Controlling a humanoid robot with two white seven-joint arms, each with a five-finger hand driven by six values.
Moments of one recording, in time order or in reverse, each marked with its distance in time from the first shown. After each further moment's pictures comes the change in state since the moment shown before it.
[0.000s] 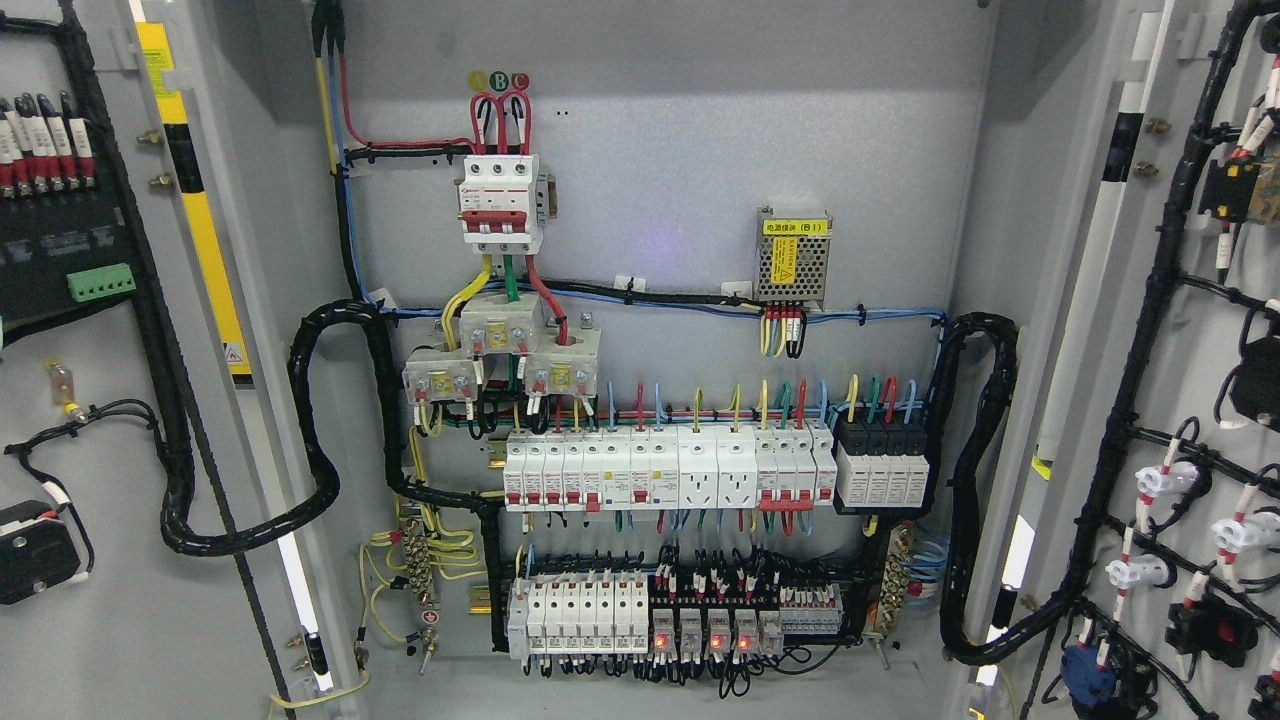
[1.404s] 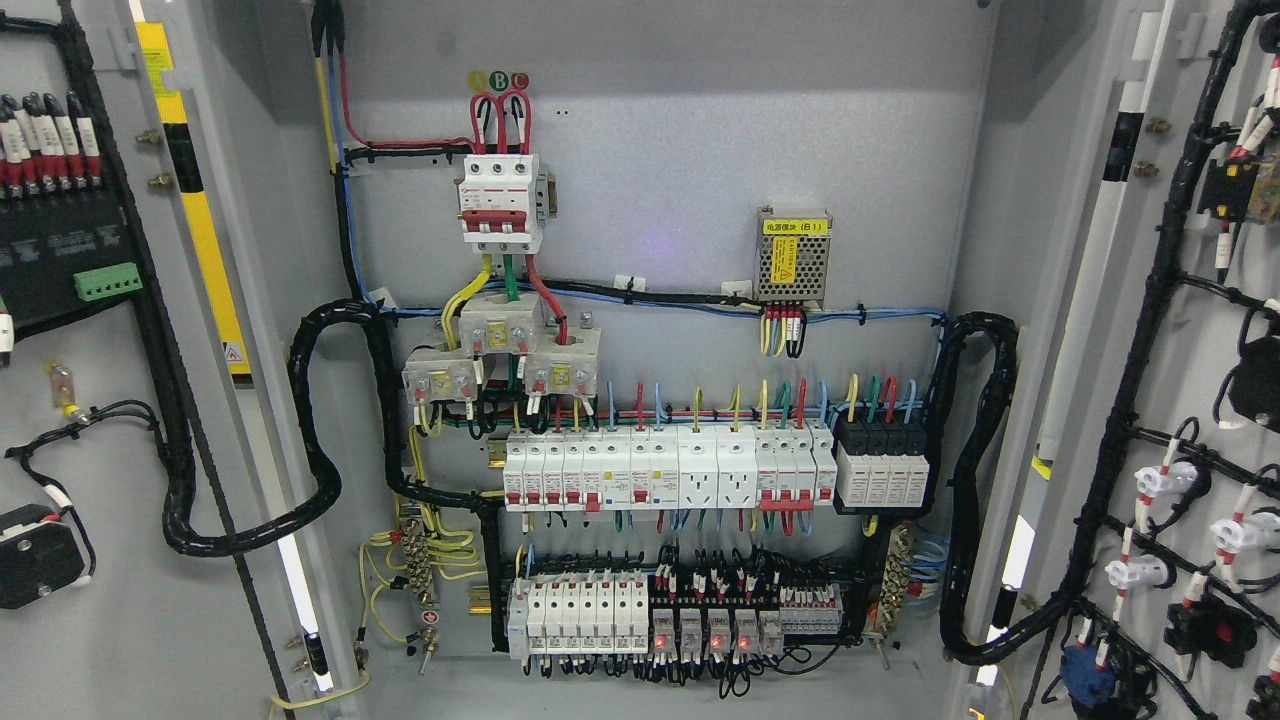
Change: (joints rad) left arm 0.169 -0.297 -0.455 -0.029 -0.444 -0.013 0.212; right arm -0.052 -0.007 0.391 0.473 0.320 0.008 0.004
